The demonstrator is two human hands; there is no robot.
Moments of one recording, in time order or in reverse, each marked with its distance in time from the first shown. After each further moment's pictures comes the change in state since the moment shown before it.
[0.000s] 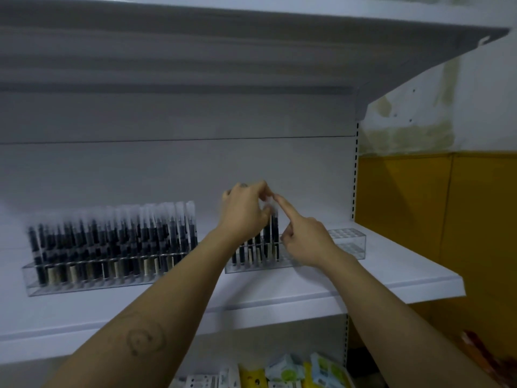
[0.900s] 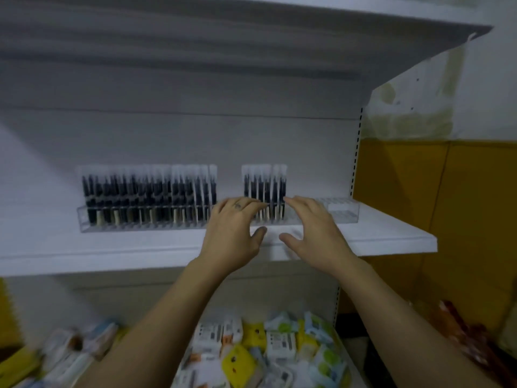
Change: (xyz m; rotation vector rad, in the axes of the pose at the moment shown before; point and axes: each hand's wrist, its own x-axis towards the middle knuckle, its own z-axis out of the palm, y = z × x) left_hand -0.147 0.011 -0.048 0.139 0.050 0.118; right_hand -0.110 -0.032 0.001 -0.080 0.143 -0.156
